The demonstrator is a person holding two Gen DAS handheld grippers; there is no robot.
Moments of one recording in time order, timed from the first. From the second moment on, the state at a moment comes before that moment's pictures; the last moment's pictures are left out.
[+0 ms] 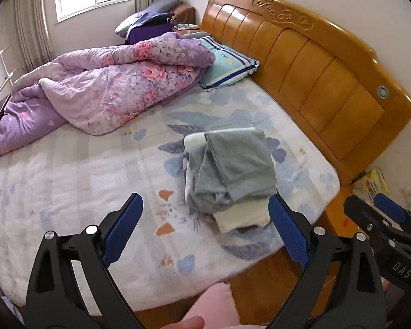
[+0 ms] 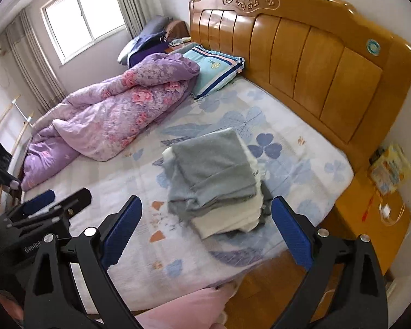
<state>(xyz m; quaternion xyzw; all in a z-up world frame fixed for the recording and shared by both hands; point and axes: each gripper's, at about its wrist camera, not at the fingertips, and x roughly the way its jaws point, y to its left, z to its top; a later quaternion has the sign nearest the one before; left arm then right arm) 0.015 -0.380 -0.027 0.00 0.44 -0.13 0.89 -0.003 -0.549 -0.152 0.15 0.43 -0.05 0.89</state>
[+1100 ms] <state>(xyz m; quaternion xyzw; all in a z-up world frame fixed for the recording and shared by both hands) -0.019 -0.167 0.011 0.03 0.41 -0.15 0.90 -0.031 -0.327 -0.115 0.12 0.42 -0.13 0.89</state>
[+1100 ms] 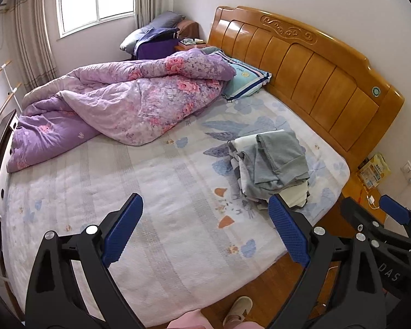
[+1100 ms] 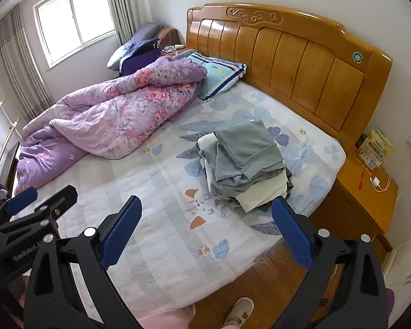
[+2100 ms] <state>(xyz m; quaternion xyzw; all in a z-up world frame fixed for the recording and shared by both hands) 0.016 -0.161 -0.013 0.03 0.43 -0.17 0.88 -0.005 -0.321 -0.134 0.13 0.44 -0.16 0.87</state>
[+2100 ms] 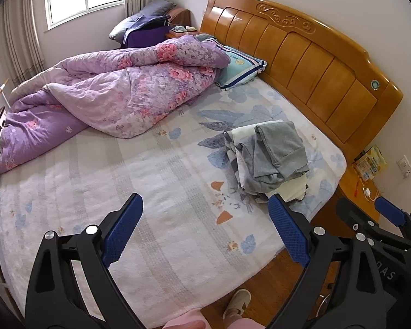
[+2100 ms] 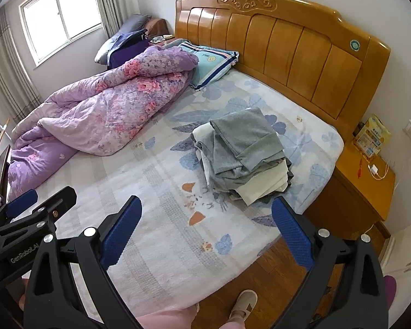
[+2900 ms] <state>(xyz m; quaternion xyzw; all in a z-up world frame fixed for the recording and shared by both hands) 0.012 -0.163 -0.014 0.04 0.43 -0.17 0.88 -0.007 -0.322 -0.135 0.15 0.44 -0.16 0.87</state>
